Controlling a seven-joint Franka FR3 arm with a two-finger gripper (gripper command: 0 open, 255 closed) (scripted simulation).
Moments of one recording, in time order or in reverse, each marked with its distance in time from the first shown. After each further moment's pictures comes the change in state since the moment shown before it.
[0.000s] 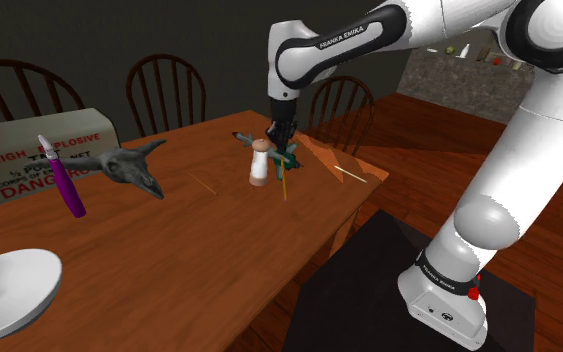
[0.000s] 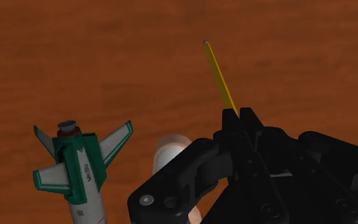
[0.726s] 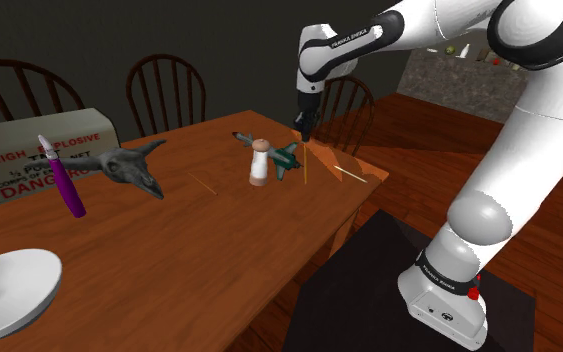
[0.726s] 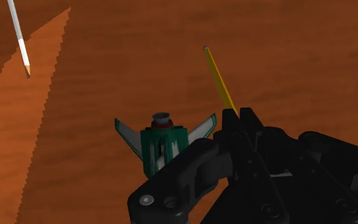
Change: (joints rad) arm -0.135 0.029 -0.122 0.028 -0.024 0.010 -0.246
